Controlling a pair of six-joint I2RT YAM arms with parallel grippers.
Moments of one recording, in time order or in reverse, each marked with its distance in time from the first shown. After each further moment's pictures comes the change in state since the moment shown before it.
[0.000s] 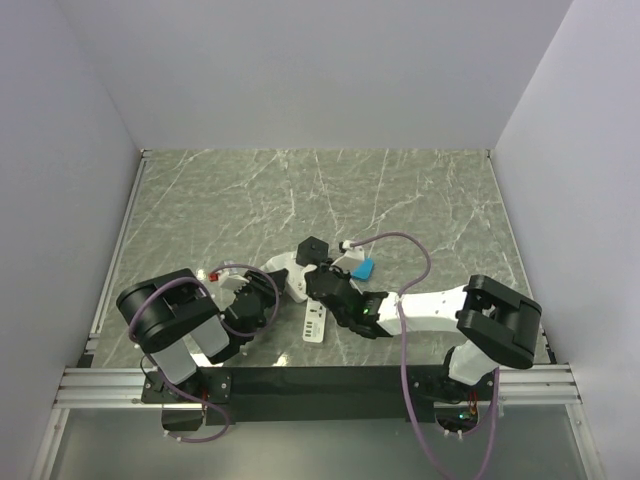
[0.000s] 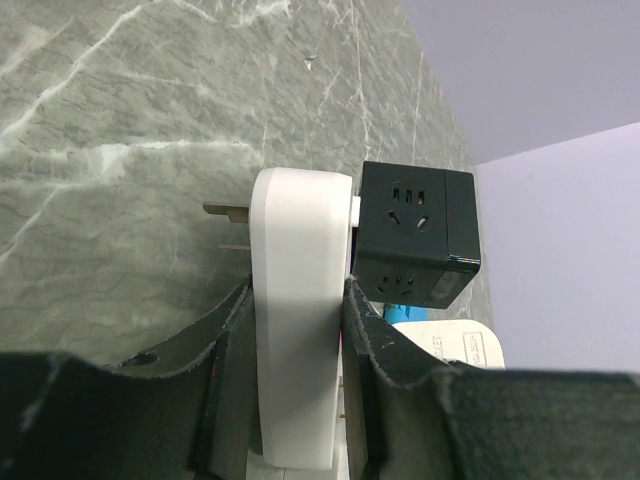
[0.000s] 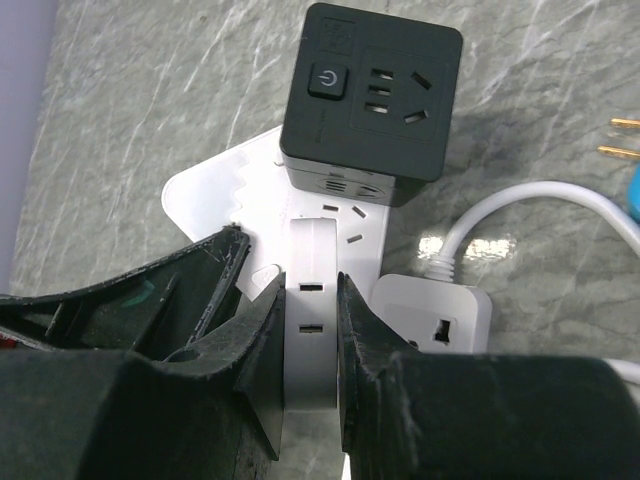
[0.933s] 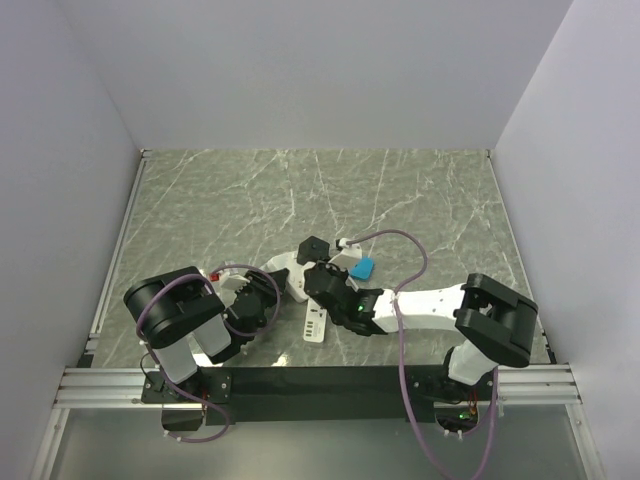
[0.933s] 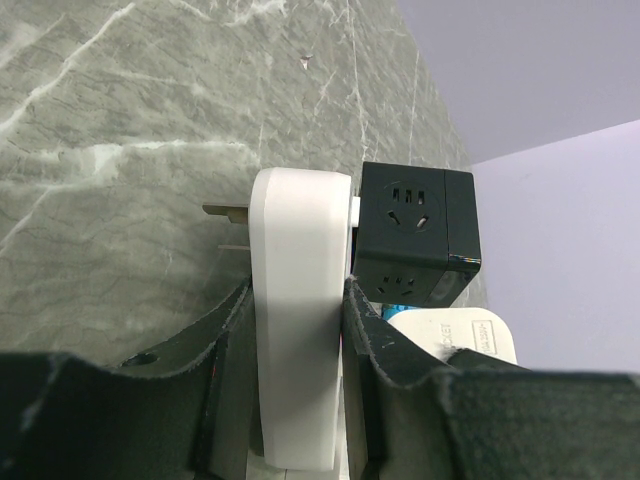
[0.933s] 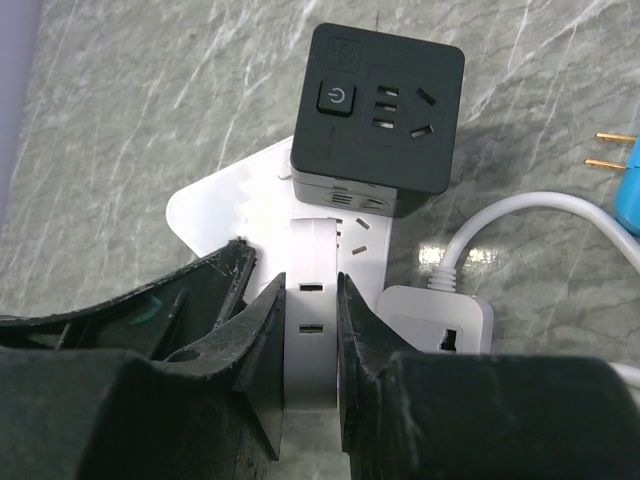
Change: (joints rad) left arm 0.000 0.050 0.004 0.057 0.008 0.000; right arm 0.012 0.016 0.061 -0.082 0.062 0.009
